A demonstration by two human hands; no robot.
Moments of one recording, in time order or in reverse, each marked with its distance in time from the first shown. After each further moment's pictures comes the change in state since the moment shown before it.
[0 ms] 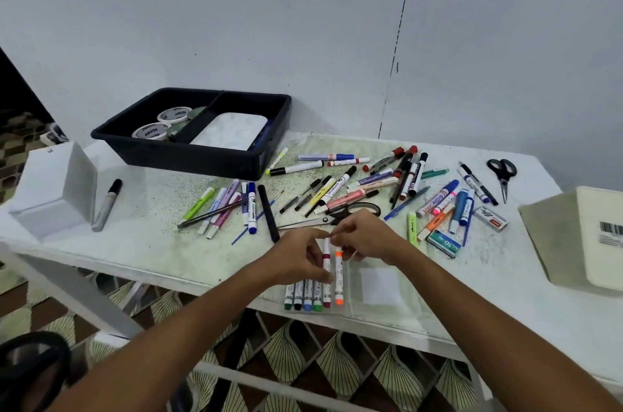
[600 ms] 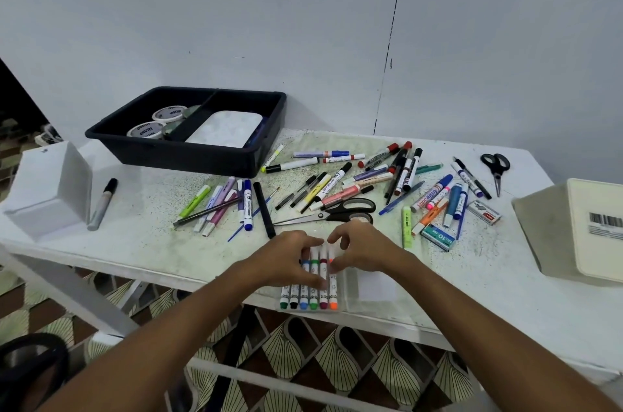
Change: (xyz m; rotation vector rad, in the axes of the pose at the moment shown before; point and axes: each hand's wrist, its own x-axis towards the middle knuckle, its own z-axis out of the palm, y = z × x) left_hand -0.004 -0.006 -0.002 0.418 -0.033 0.057; right_hand -0.013 0.009 0.011 -0.393 -0.004 -0.054
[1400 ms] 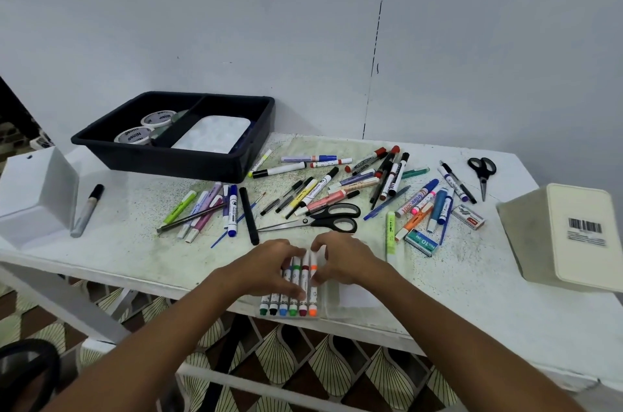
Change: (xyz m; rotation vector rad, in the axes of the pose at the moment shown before) left_hand 0.002 0.006 -0.001 0.087 -0.063 -0.035; right_hand -0.003 0.002 0.005 -0.112 -0.014 0.020
